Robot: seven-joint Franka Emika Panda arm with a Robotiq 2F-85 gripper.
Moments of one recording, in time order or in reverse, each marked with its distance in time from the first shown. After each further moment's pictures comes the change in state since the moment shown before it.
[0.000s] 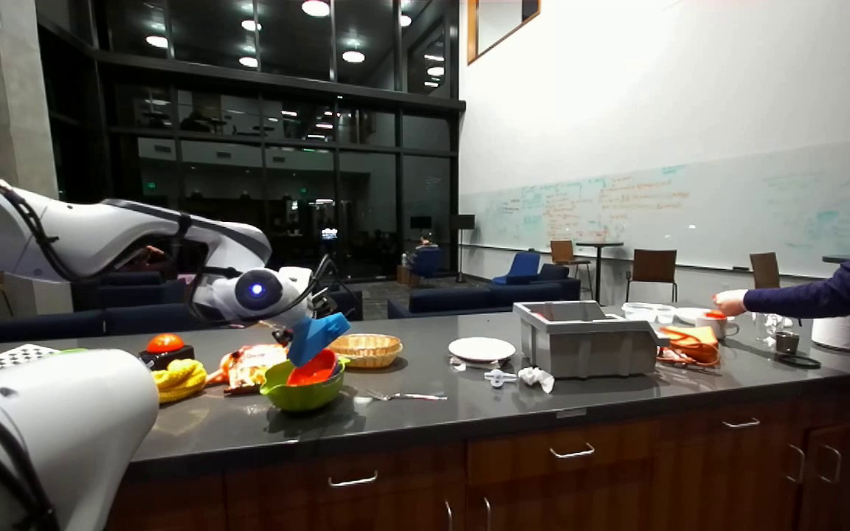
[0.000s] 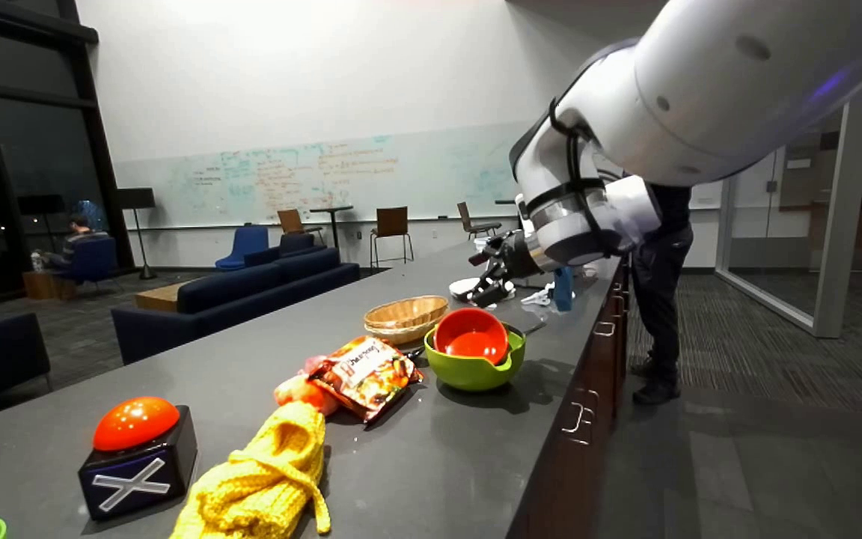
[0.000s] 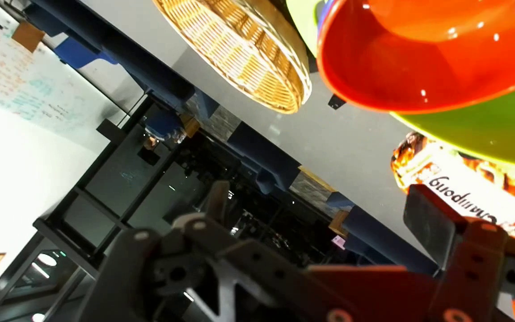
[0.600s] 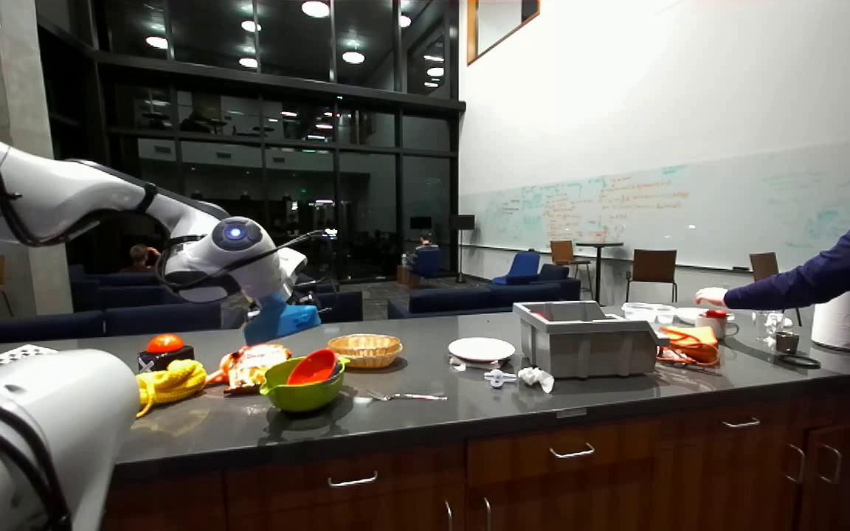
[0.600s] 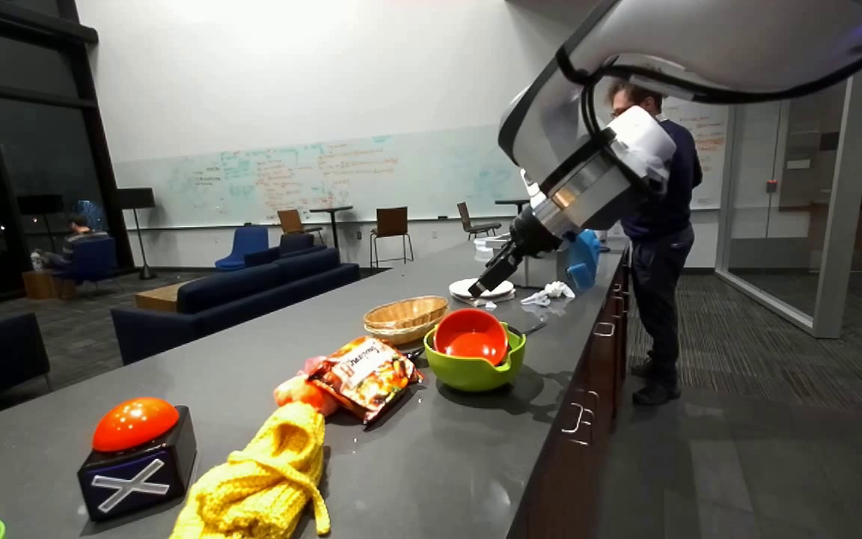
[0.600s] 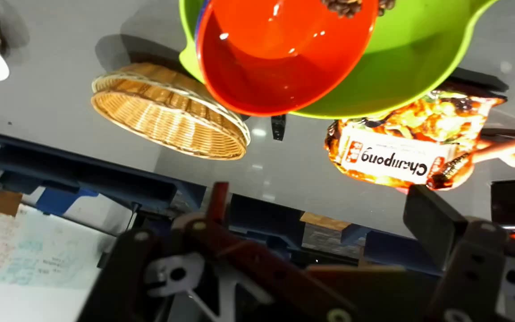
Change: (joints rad) arm 0.242 -0.178 -0.162 -0.090 -0.579 0.132 0.701
